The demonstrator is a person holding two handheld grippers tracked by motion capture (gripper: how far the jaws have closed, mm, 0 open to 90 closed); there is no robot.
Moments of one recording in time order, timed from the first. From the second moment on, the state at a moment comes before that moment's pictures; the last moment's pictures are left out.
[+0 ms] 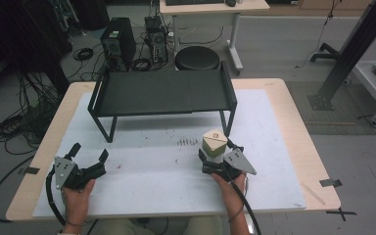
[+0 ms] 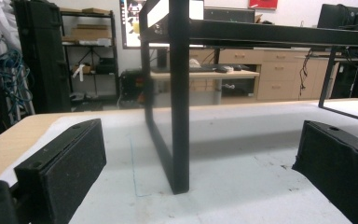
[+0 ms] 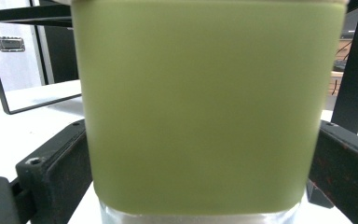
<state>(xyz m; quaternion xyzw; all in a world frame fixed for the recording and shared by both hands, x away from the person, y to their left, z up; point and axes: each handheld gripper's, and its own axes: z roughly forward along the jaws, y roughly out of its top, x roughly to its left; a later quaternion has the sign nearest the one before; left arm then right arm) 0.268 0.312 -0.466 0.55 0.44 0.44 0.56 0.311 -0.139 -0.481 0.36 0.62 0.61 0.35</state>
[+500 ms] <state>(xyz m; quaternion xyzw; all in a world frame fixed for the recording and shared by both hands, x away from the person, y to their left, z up) 0.268 0.312 -0.466 0.55 0.44 0.44 0.56 0.311 -0.139 -0.483 0.36 0.62 0.61 0.34</state>
